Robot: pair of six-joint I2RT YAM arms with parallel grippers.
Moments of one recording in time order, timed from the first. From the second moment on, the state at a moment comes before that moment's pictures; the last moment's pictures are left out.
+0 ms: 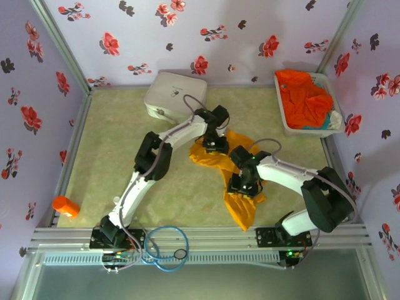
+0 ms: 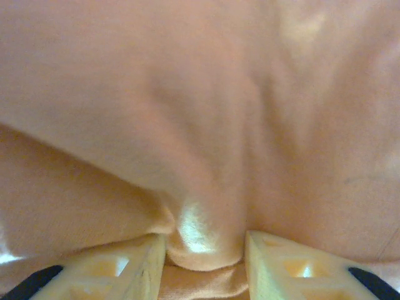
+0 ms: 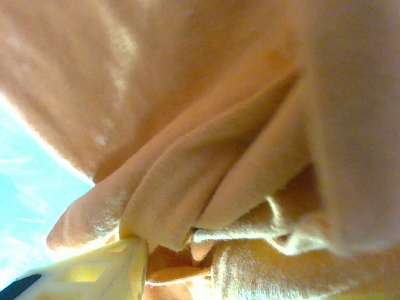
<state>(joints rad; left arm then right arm) -0.78 2.55 2.30 -1.12 0.32 -0.48 0.67 1.44 0.74 -0.80 -0.23 0.87</state>
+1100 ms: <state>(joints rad) -0.59 2.03 2.06 -1.02 0.28 -0.35 0.59 1.65 1.33 -0.80 0.15 0.51</state>
